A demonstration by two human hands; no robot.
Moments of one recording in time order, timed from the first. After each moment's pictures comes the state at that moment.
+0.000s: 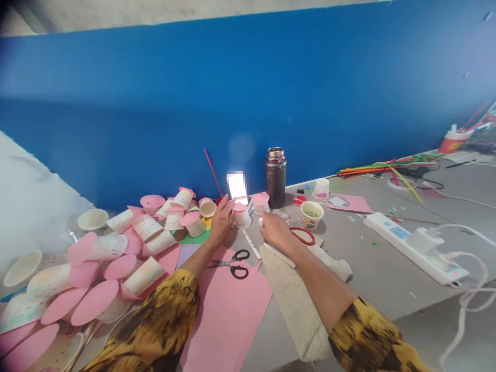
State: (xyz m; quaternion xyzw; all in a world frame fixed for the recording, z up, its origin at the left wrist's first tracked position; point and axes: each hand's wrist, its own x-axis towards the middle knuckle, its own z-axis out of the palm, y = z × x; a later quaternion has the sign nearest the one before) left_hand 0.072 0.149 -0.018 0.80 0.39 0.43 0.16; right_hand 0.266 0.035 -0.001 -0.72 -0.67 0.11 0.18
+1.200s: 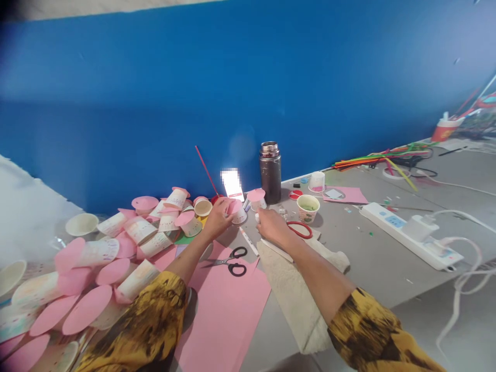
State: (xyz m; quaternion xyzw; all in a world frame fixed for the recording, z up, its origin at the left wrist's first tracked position) left_hand 0.068 0.157 -0.005 0.88 0.33 0.32 0.13; right_hand 0.265 0.034 0.004 -0.72 -0.67 0.10 0.14
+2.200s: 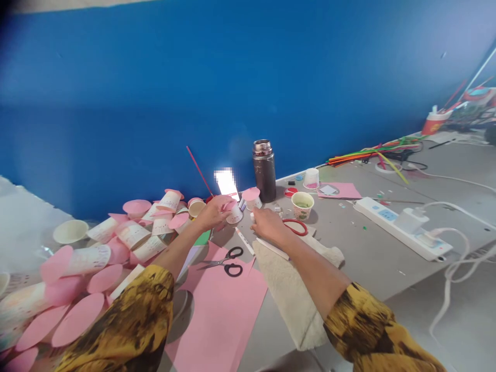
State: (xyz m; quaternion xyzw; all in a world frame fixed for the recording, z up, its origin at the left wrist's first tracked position) left_hand 0.073 0.175 0.025 0.94 0.26 0.21 0.10; right_hand 0.264 0.025 0.017 -0.73 -0.66 0.12 0.13
